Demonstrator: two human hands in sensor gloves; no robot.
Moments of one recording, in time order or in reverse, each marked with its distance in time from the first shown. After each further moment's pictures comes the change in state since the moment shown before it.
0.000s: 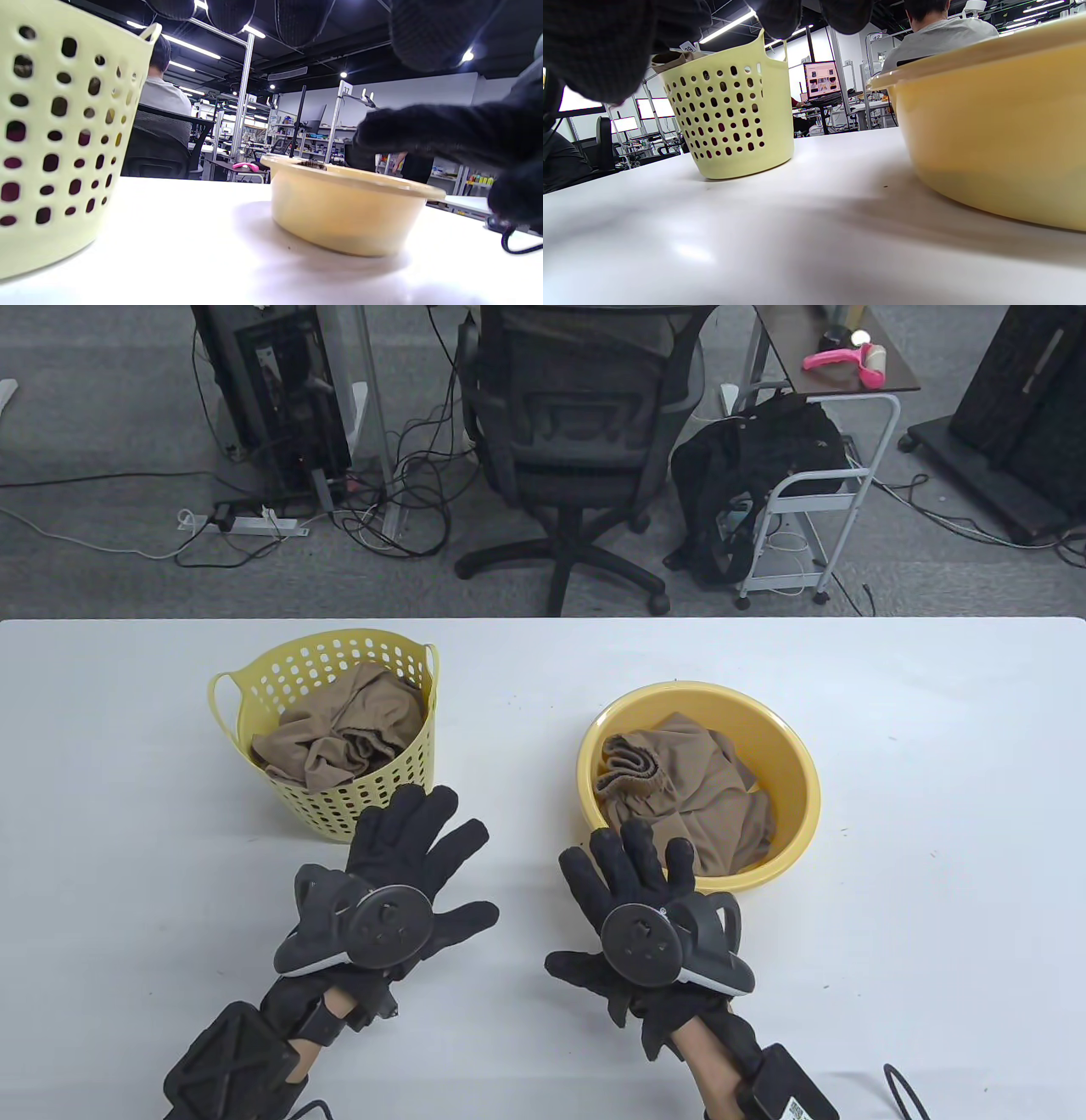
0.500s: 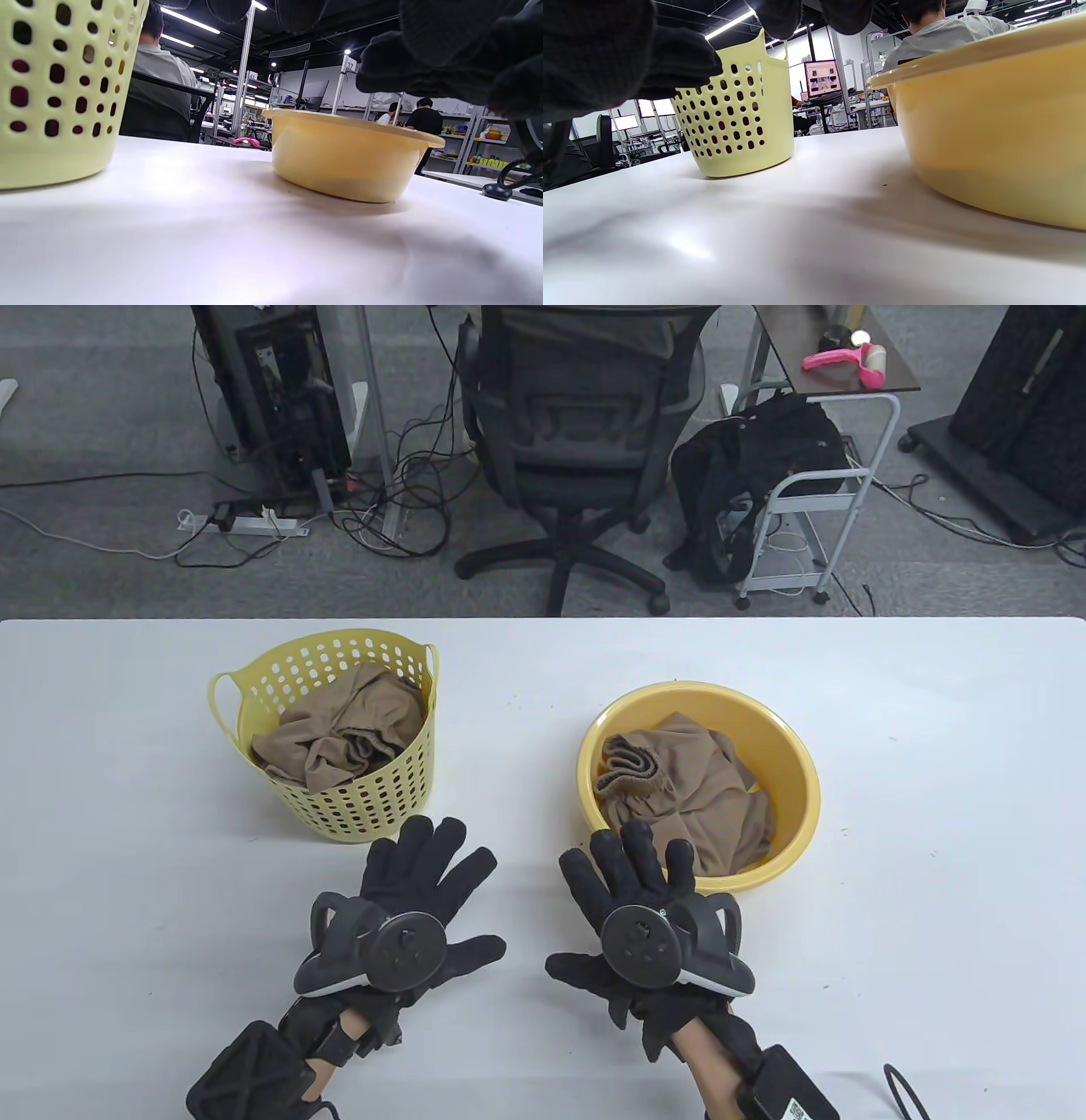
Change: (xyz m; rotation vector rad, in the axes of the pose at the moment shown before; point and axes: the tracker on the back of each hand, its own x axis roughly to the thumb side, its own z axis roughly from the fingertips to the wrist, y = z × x) left_hand -0.002 -0.044 0.009 -0.082 0.003 0.014; right_hand 0.000 0.000 0.001 0.004 -0.002 0.005
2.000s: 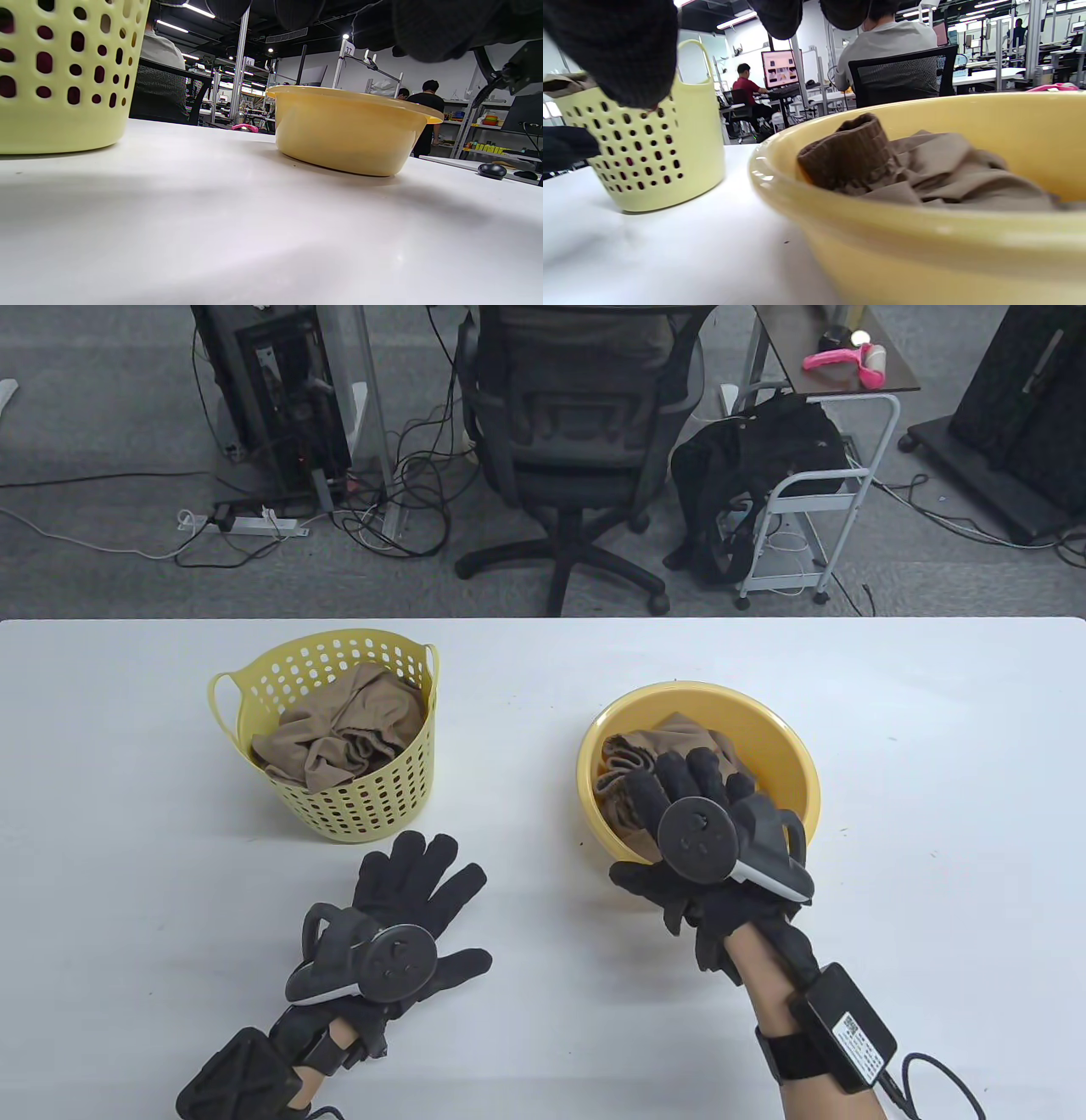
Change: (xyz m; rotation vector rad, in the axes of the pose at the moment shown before) left_hand -0.008 -0.012 0.009 -0.040 -0.019 -0.009; right_hand -0.066 -0.068 -0.041 0.072 0.157 0.055
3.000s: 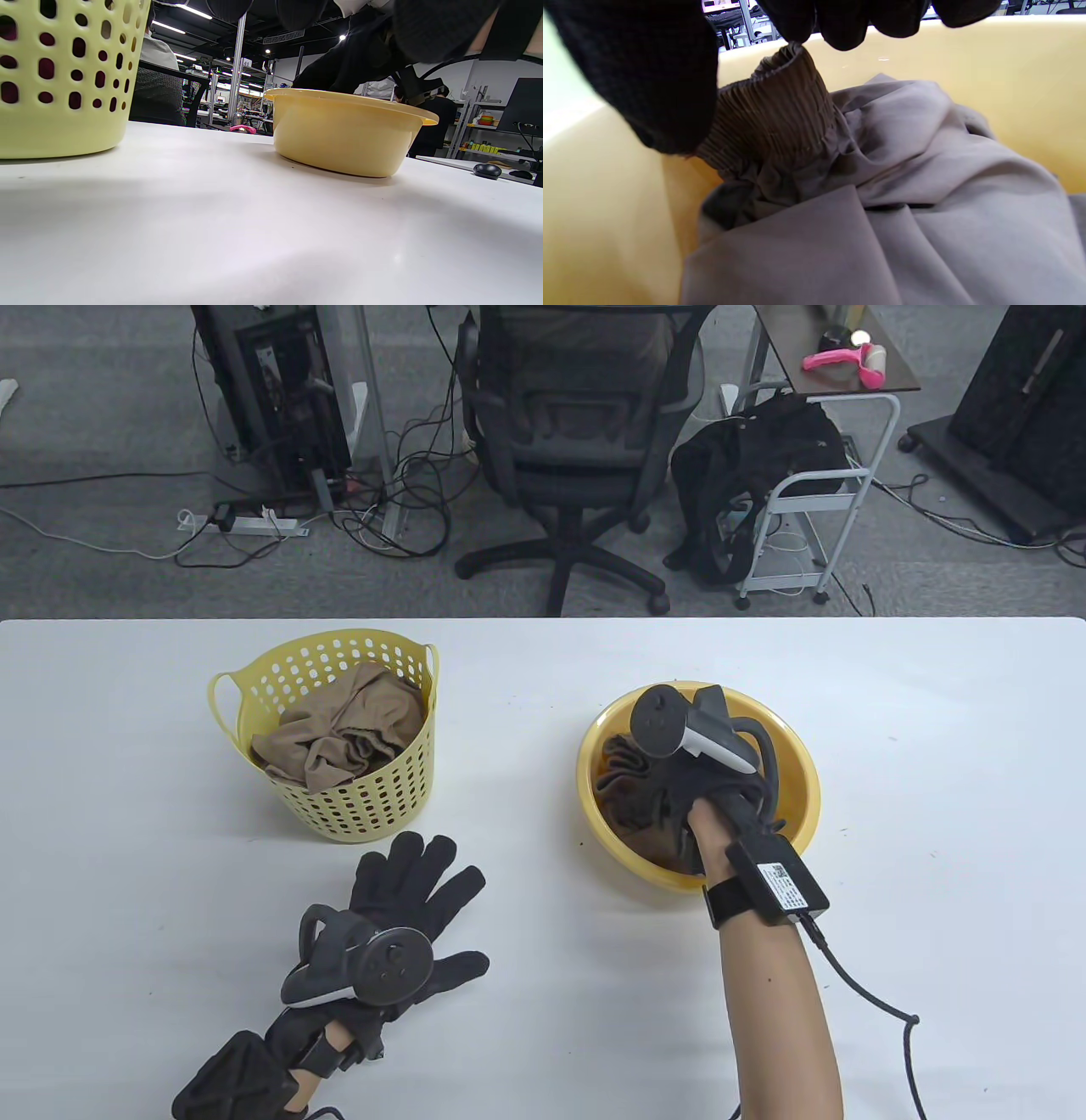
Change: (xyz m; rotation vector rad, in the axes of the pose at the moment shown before) left_hand 0.000 0.002 0.003 0.004 -0.009 -0.003; right_hand -0.037 0.033 -0.111 0.238 0.182 0.022
